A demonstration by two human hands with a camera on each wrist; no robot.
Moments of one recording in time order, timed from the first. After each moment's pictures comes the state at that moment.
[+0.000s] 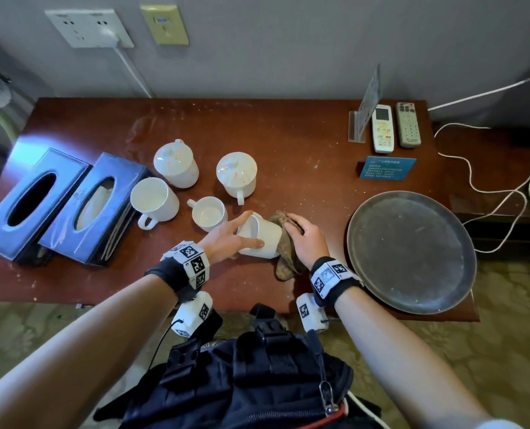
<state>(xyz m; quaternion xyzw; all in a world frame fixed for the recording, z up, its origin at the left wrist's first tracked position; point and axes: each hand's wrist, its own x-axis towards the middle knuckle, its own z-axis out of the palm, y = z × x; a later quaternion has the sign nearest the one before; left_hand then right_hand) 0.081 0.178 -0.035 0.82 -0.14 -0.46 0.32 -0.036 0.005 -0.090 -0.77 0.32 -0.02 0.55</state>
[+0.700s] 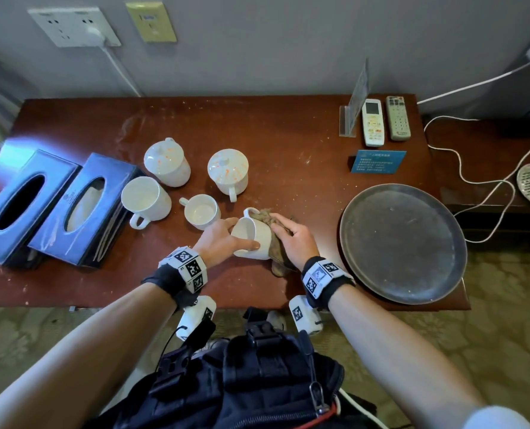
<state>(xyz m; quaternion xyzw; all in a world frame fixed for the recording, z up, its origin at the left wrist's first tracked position) 0.069 0.180 -0.041 0.84 -0.13 -0.41 0.33 -0.045 0.019 -0.080 -0.74 0.30 -0.02 0.61</state>
